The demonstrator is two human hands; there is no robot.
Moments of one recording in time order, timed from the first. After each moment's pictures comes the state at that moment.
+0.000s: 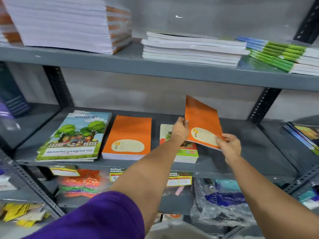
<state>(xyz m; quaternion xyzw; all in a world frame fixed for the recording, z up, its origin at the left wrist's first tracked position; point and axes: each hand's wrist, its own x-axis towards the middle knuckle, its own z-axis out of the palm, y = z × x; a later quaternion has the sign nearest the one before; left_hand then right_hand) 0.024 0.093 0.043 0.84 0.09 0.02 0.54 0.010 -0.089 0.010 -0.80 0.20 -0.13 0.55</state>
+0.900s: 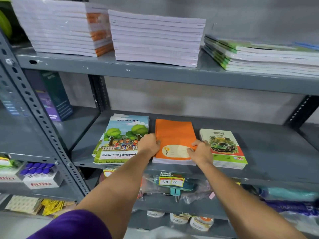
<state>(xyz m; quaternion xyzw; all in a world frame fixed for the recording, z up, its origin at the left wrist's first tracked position) -0.047 0.377 0.001 0.97 0.13 0.03 0.20 -0.041 0.174 -0.001 -0.96 0.04 -0.04 0.27</state>
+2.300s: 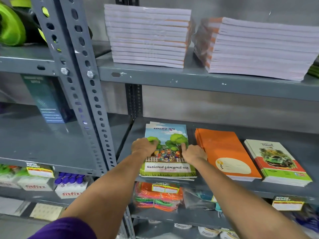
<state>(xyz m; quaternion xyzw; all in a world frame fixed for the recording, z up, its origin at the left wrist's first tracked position) -0.055 0.591 0.010 0.96 0.23 -0.04 0.17 -0.036 0.406 0.010 -0.99 -0.02 0.07 0.14</state>
